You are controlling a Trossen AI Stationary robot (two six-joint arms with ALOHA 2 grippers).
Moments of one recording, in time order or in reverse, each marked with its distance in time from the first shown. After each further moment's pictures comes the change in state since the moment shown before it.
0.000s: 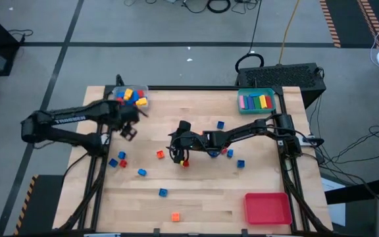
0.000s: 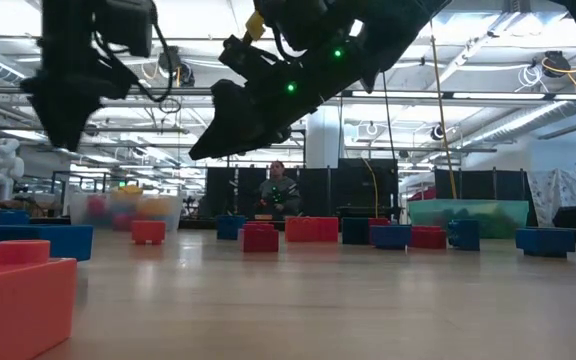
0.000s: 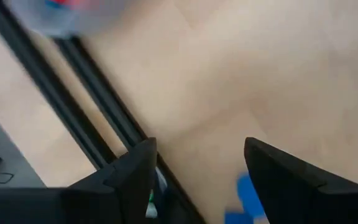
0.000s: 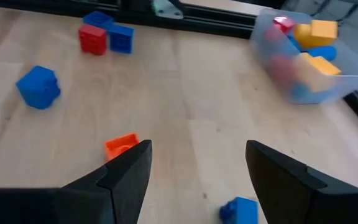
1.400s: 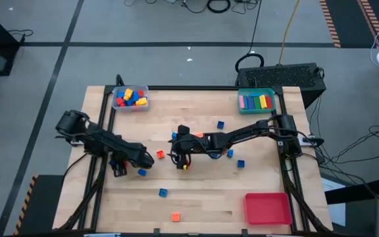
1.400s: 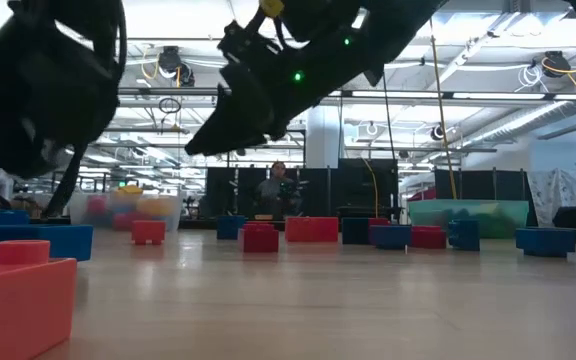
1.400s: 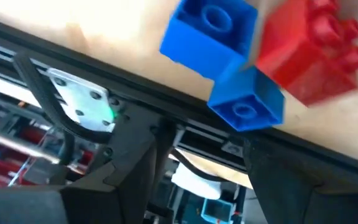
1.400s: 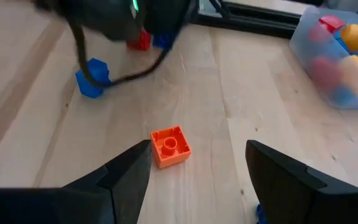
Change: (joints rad) left arm -0.567 0.578 -0.093 -0.055 0.304 0.108; right arm 0.027 -0.027 0.000 -0.059 -0.088 -0.006
